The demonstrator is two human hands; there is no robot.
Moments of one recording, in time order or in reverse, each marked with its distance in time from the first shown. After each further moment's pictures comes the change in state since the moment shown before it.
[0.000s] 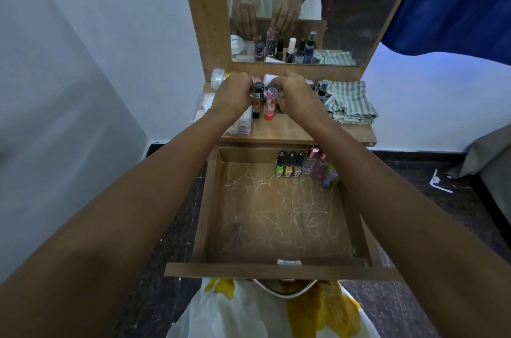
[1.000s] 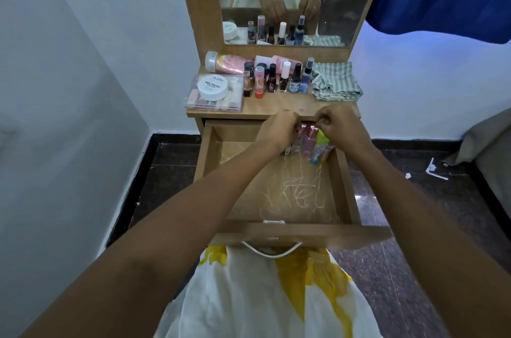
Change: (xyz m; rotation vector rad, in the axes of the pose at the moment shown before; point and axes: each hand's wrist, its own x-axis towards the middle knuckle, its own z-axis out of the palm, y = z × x) left_hand -0.087 0.063 0.082 -0.059 -0.184 0.163; right_hand -0.121 0.070 -0.017 0.078 -0.027 0.194
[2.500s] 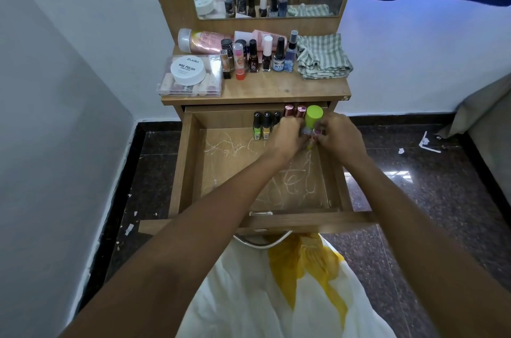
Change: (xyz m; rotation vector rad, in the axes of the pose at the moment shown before) left_hand 0.002 0.018 0.069 -0.185 -0.017 -0.081; right_hand -0.030 0.047 0.033 -0.166 0.008 0.072
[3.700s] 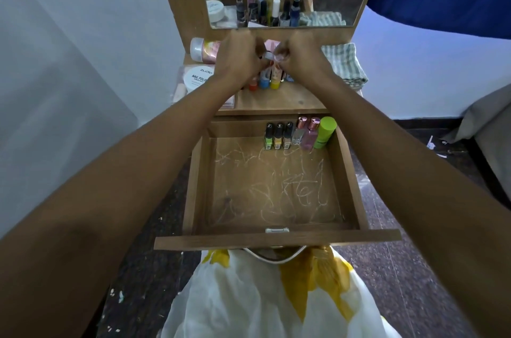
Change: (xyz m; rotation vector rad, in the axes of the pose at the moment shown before) left_hand 0.068 -0.018 -0.165 0.219 0.310 0.100; right_hand 0.120 -0.121 -0.060 0.187 -0.001 -0.106
